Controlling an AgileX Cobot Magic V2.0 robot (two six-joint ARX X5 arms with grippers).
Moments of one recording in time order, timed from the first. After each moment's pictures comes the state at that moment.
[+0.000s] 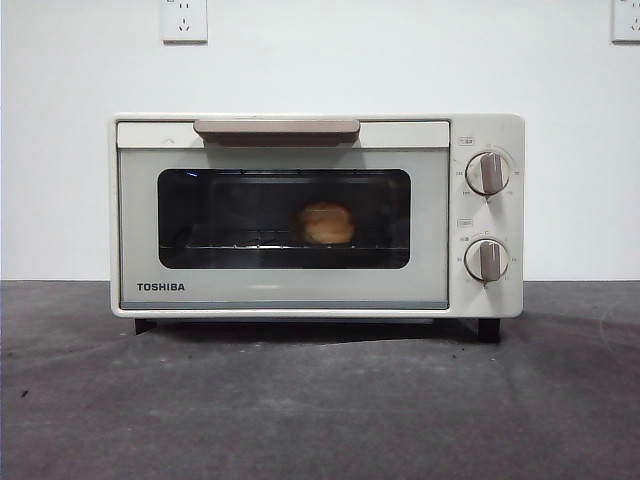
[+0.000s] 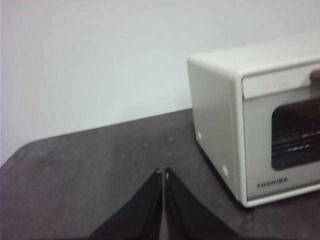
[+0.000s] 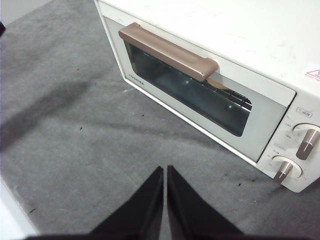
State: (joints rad) left arm 0.03 0.02 0.08 -0.02 0.16 0.17; right arm 0.77 0.87 0.97 -0.63 -0.04 0.14
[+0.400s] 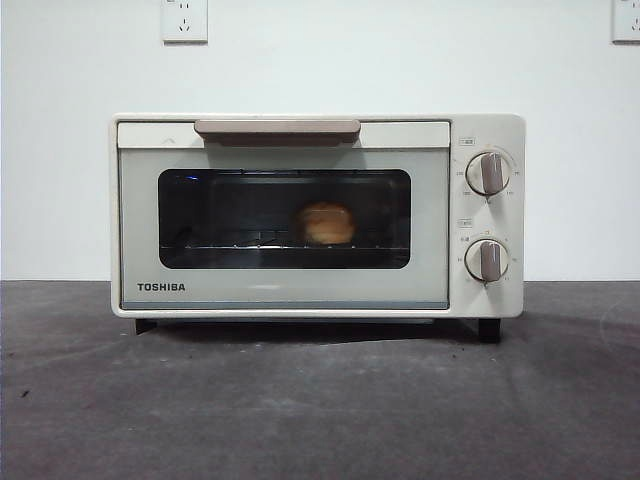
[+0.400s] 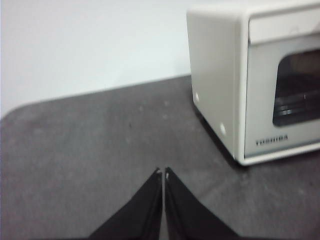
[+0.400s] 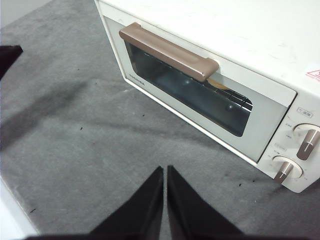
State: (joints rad) left arm 0.04 0.01 0.03 -0.10 0.16 0.17; right arm 0.77 0.87 0.97 -0.63 -0.04 0.14
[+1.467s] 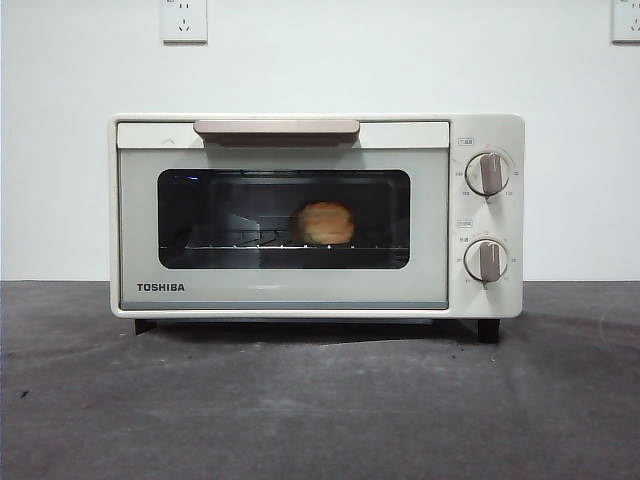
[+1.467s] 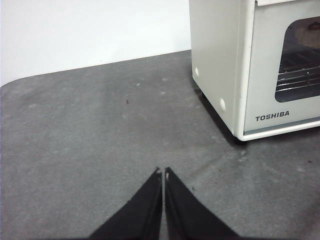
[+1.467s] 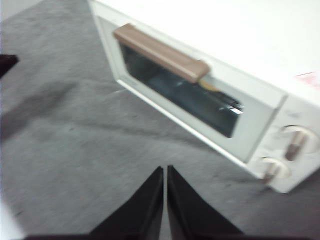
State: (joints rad) left arm 0.04 0.01 0.03 -0.17 0.16 0.17; right arm 0.74 0.86 0.97 -0.63 0.00 0.11
